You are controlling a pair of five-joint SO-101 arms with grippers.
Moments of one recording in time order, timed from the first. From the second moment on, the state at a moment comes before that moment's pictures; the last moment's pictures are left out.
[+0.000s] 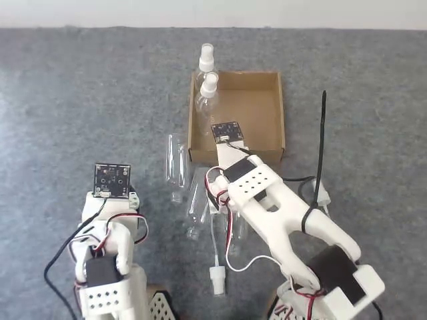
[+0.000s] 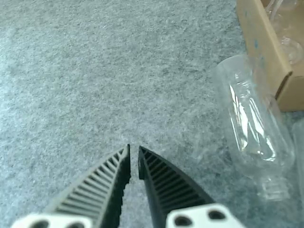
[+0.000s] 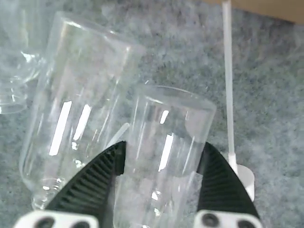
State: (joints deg) left arm -16.1 -103.4 96.9 57.2 -9.0; right arm -39.2 -5.7 36.1 61.1 -24.8
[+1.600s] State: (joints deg) left arm -16.1 -103.4 96.9 57.2 -11.5; right arm 6.6 -38.3 46.1 66.4 -40.0
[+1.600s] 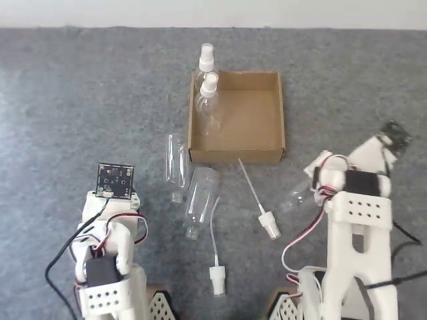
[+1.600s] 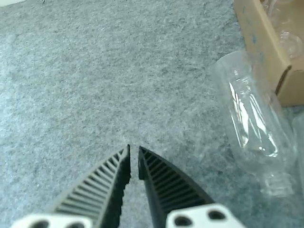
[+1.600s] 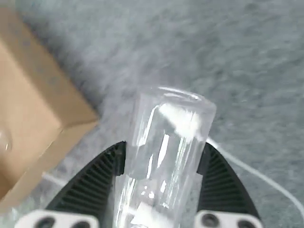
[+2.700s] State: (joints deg) left arm -16.1 -103.4 96.9 57.2 -11.5; right arm 23.3 -38.7 64.0 42.2 -45.1
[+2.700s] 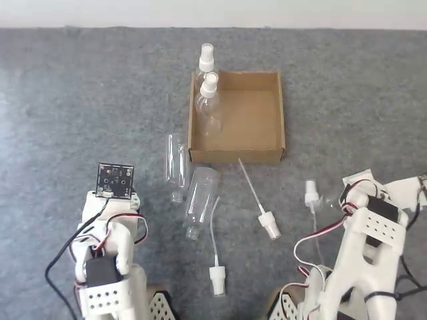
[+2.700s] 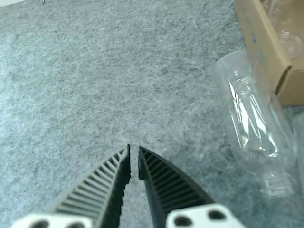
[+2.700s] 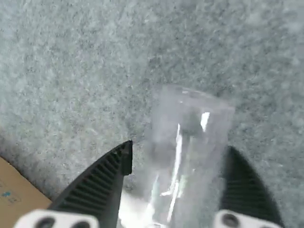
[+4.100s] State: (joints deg) left arm -16.1 -103.4 96.9 57.2 -11.5; right arm 23.3 -39.0 44.8 73.1 11.5
